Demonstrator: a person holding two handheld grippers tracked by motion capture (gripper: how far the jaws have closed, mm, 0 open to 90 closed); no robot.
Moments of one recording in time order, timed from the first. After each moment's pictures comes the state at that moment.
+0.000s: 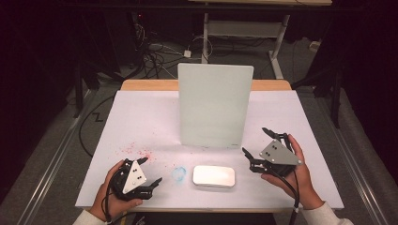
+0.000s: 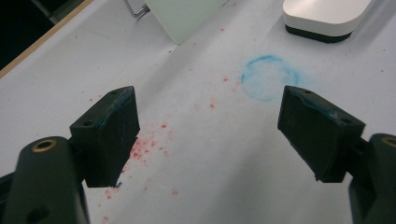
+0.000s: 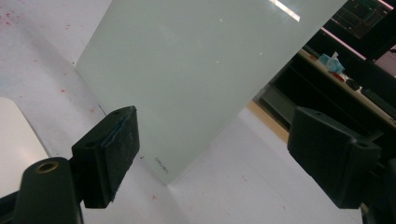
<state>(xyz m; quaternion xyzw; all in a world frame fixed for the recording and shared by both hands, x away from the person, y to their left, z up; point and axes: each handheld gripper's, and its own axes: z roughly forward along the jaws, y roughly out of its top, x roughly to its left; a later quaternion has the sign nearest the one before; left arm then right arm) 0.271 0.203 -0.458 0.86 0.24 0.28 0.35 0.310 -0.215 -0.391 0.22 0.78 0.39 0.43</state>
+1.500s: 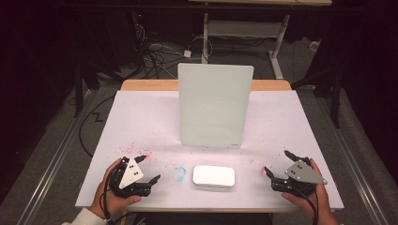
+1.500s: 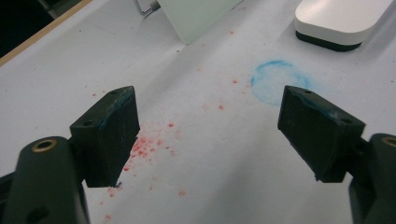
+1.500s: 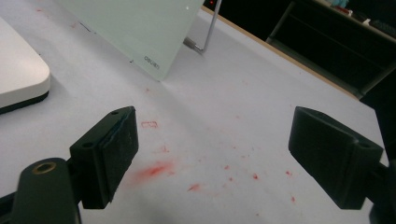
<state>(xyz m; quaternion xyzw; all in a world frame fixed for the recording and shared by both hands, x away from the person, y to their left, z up) 0.279 0.211 -0.458 0.85 0.26 0.26 0.37 0.289 -0.288 -0.459 0.32 0.78 0.39 0.38</state>
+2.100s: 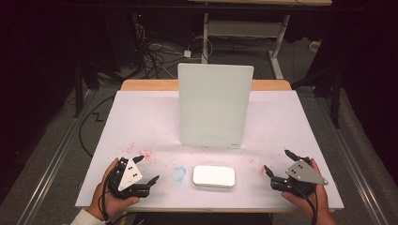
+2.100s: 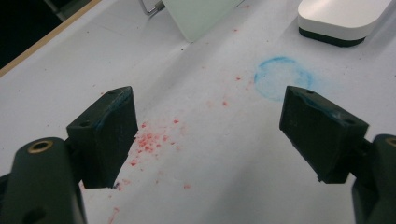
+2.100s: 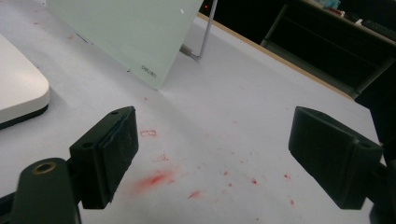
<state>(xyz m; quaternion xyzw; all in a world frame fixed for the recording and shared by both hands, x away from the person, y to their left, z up) 0.274 0.213 -0.457 0.85 0.26 0.28 0.36 0.287 -0.283 -0.453 0.32 0.77 0.39 0.39</state>
